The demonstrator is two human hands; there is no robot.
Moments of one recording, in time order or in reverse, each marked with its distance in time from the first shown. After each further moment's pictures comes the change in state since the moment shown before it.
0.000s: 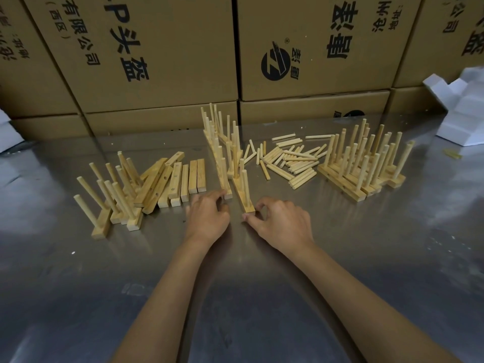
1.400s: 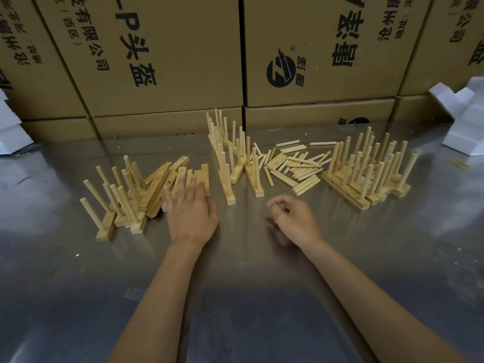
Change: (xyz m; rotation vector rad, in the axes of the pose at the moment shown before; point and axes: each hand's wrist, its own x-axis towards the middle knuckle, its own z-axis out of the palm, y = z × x) left_hand 0.012 -0.023 -0.012 0.535 0.173 0.076; right_hand 0.018 0.018 -0.004 0.658 -0.045 0.245
